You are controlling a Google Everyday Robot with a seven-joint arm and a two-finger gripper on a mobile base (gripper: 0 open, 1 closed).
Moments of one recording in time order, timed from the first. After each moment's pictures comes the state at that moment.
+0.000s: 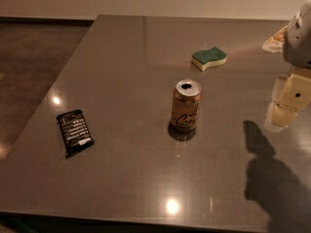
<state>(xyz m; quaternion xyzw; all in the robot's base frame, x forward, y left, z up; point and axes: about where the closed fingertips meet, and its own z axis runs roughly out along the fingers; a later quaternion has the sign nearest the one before) 0.438 -0.217 0.976 -0.60 0.78 -0.03 0.16</state>
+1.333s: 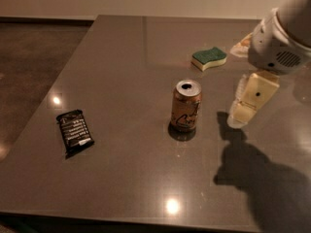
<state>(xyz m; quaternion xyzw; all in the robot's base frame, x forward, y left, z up) 0.462 -0.166 0.955 -0.61 0.77 0.03 0.20</state>
